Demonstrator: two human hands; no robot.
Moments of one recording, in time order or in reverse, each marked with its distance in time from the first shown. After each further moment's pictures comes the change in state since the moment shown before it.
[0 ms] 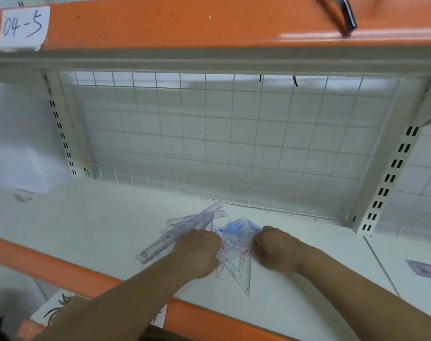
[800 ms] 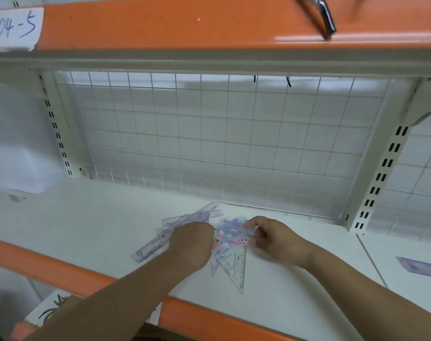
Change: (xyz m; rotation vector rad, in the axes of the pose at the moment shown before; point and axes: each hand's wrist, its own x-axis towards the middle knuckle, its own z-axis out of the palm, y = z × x) left_hand 0.004 0.004 -0.005 0.056 0.152 -0.062; right_hand -0.011 0.008 -0.008 0.671 0.116 -0.003
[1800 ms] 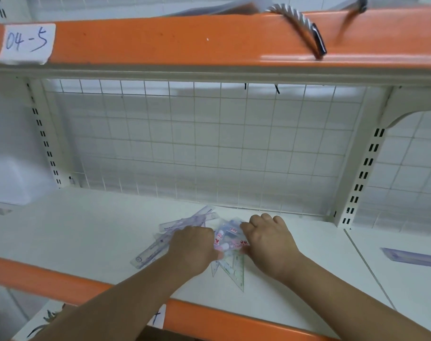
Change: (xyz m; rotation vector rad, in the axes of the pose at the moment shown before) left_hand -0.008 -0.002 -0.003 -0.057 0.035 0.094; right_hand -0.015 -0.022 0.025 -0.985 0.452 -0.236
